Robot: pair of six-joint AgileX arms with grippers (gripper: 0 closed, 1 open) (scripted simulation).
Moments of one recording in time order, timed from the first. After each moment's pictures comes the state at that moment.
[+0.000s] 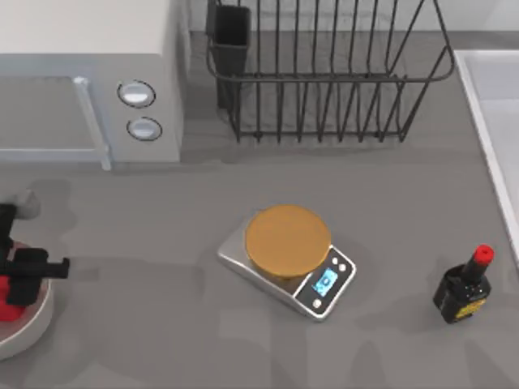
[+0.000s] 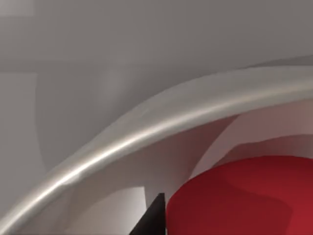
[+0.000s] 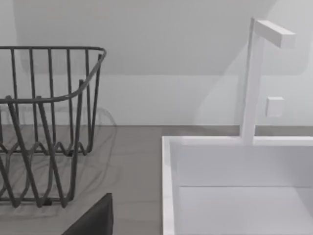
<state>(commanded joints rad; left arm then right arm) 0.02 1.74 0.76 -0.59 0.00 0.04 0.00 0.00 0.00 0.00 0.00 0.00</state>
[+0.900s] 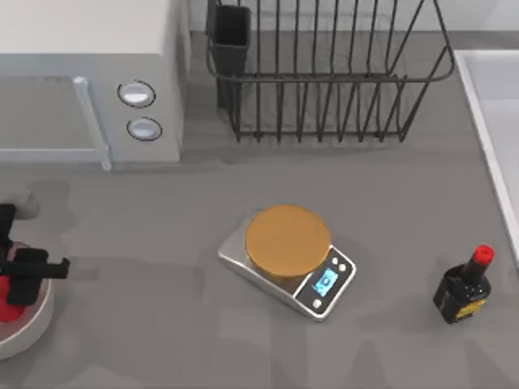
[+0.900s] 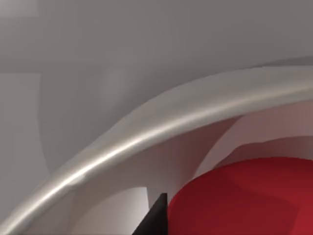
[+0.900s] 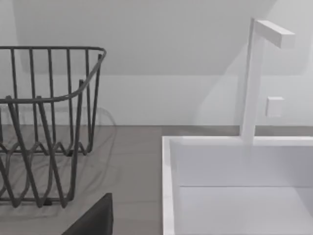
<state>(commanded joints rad) 0.02 1.74 0.76 -0.59 0.00 0.04 0.00 0.00 0.00 0.00 0.00 0.00</state>
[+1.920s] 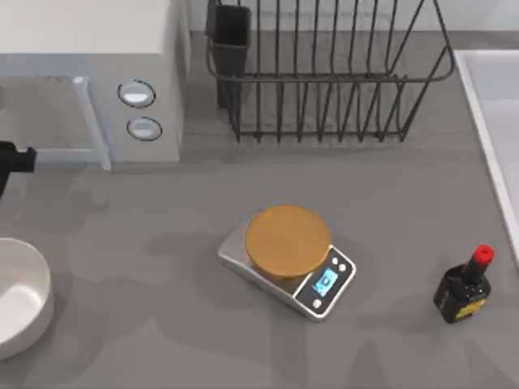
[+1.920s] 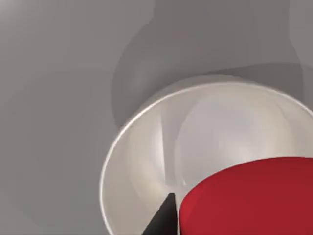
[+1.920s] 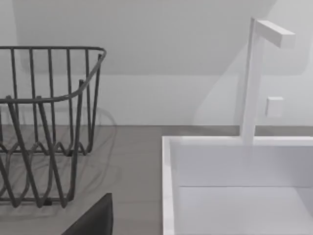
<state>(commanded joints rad) 0.02 1.61 1.33 -1.25 -0.02 0.08 0.00 0.00 0.00 0.00 0.00 0.00</state>
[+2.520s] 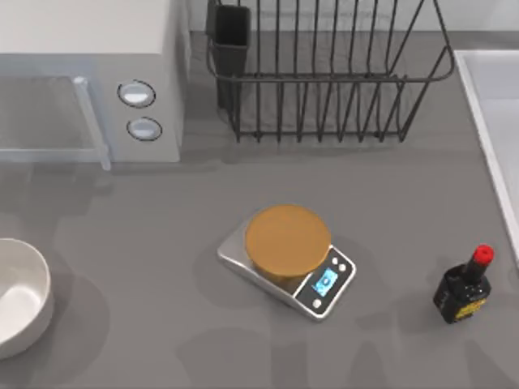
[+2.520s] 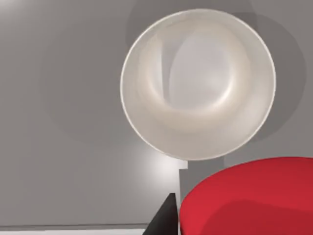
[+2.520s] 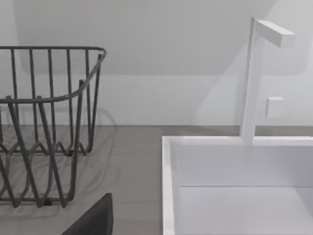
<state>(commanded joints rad) 0.01 1.55 1.77 -1.71 -0.02 0.07 0.00 0.00 0.00 0.00 0.00 0.00</state>
